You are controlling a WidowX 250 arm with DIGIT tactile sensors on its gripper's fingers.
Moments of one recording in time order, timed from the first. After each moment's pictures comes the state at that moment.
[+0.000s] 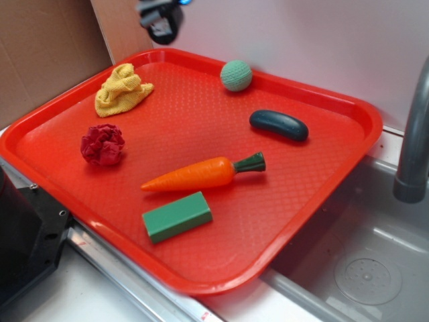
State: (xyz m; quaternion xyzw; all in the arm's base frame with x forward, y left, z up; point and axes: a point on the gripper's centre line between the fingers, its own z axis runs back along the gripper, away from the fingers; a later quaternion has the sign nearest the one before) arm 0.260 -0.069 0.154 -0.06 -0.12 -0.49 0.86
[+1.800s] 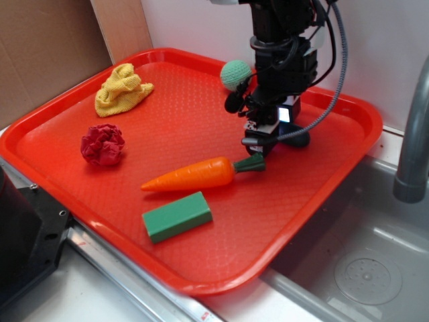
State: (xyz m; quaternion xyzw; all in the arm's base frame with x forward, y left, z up) arm 0.297 -0.121 0.021 -0.04 -0.01 -0.60 0.80
